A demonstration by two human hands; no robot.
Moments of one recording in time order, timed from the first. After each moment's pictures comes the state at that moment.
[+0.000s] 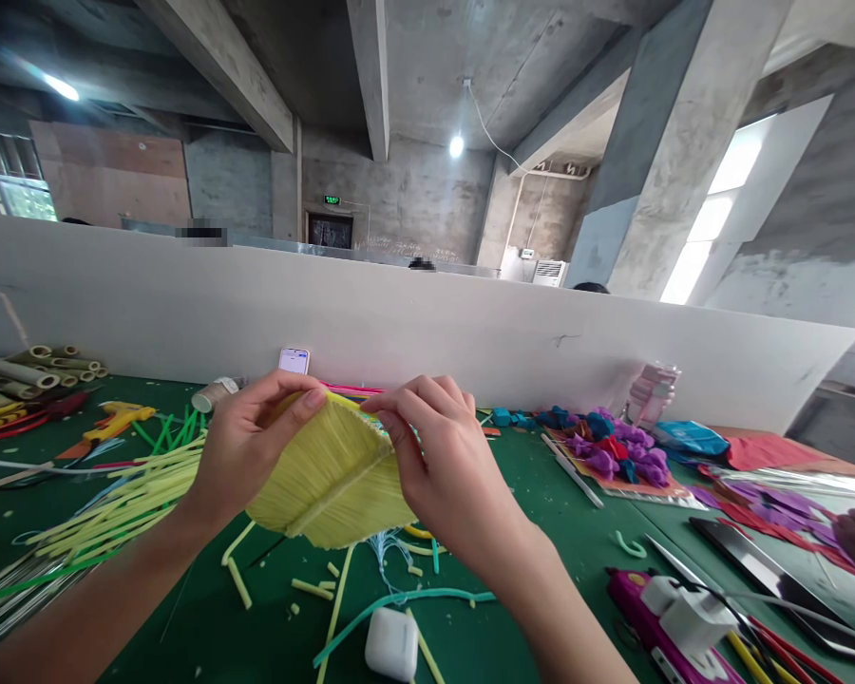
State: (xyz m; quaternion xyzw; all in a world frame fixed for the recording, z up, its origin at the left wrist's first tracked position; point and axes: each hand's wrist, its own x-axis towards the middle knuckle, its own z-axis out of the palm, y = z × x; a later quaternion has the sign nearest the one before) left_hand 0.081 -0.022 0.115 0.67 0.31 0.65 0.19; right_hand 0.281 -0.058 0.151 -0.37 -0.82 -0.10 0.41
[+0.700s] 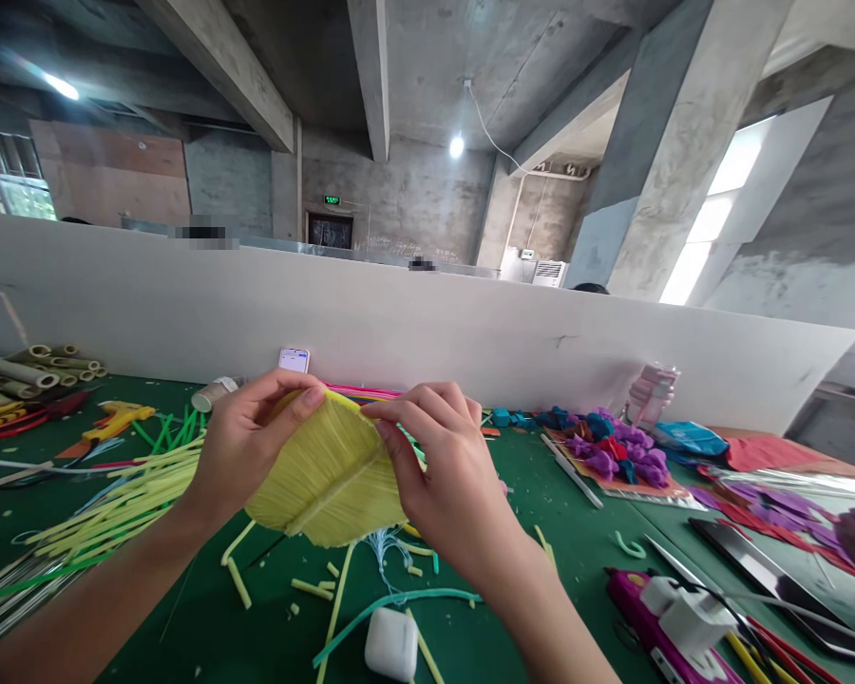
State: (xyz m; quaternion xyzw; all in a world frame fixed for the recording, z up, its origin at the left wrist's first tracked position) left_hand 0.081 -0.022 0.117 0.67 0.31 0.65 0.19; right_hand 0.283 -0.059 0.142 -0.37 -0.82 -0.12 0.43
